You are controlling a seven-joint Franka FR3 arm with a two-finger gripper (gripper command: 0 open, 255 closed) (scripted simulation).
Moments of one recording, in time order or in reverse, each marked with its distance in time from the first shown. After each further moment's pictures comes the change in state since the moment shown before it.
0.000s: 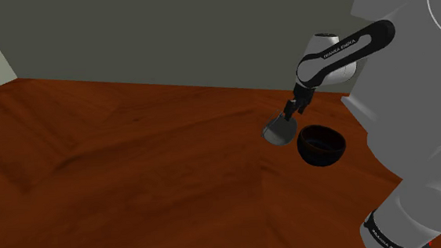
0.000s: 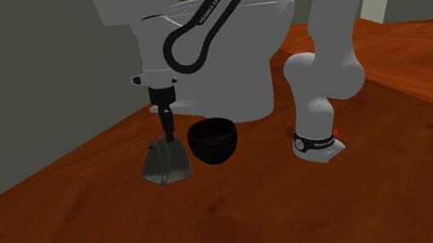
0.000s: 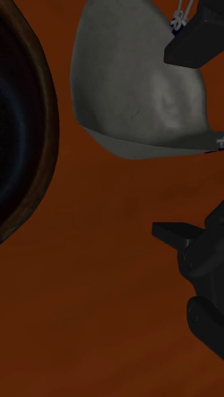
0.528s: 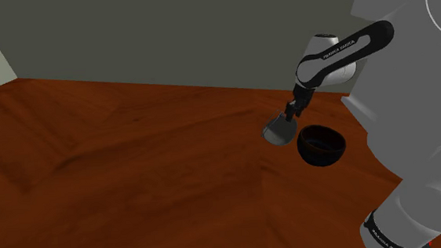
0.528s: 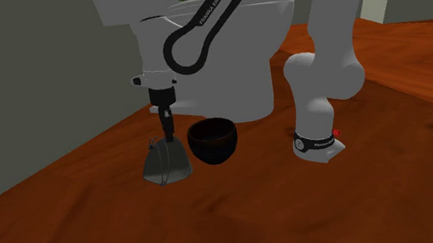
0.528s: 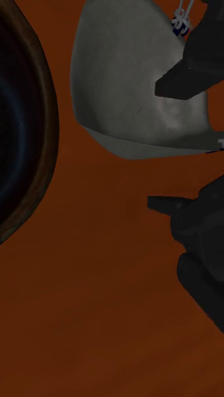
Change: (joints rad) arm 0.001 0.005 0.000 -0.002 0.002 0.007 -0.001
